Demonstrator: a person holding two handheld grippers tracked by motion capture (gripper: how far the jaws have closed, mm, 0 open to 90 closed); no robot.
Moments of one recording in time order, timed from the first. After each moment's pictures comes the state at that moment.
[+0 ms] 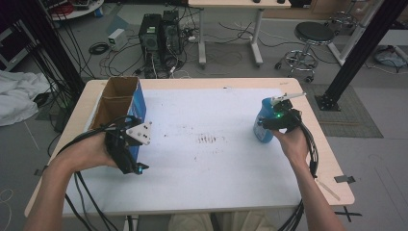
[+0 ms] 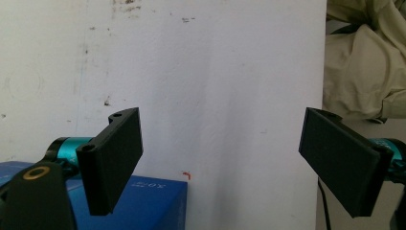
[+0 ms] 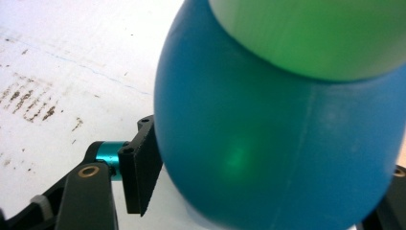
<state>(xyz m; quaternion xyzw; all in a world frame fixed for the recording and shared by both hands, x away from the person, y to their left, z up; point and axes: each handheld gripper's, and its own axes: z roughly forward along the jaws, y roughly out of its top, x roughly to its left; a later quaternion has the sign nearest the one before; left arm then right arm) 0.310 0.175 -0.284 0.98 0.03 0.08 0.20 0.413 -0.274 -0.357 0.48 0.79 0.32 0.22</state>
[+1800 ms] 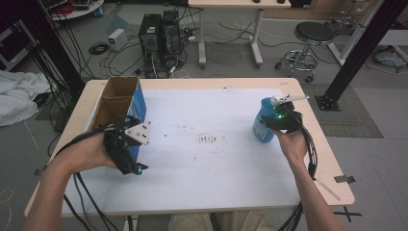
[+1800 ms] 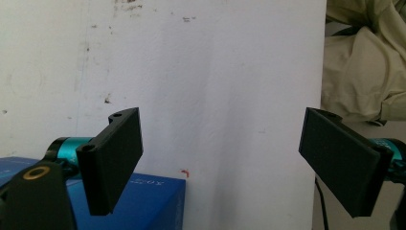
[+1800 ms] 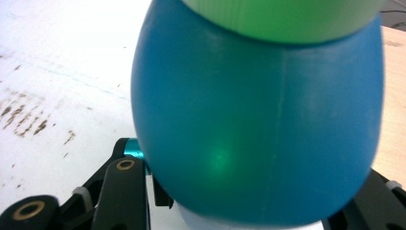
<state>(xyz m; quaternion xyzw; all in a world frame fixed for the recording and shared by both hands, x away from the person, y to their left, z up) 0.307 0.176 -0.281 0.98 0.05 0.08 0.20 0.411 -0.279 -0.363 0.48 0.77 0.34 0.24</state>
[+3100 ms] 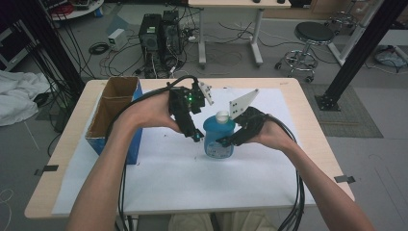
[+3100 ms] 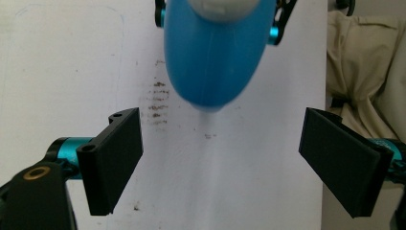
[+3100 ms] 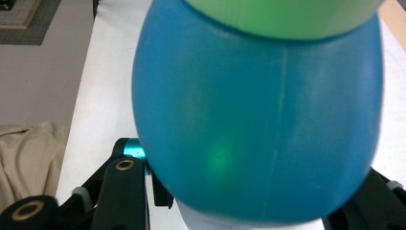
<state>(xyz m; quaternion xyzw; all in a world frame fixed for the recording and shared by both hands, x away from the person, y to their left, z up) 0.379 0.038 -0.231 0.98 0.05 0.03 0.21 0.387 -0.163 -0.316 0.01 0.92 0.39 0.04</state>
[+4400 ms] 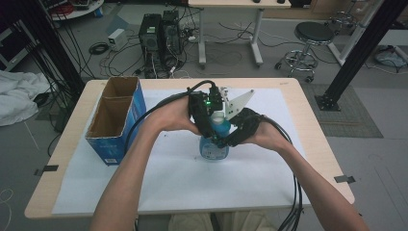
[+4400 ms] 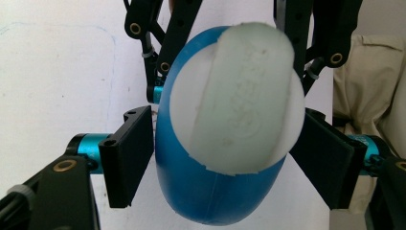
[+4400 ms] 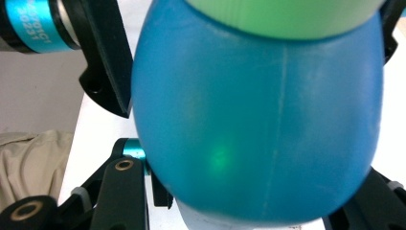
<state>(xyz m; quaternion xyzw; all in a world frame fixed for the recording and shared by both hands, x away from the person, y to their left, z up) 0.386 0.002 -0.250 0.98 0.05 0.03 0.21 0.389 -0.153 -0.321 0.01 0.91 0.40 0.03</state>
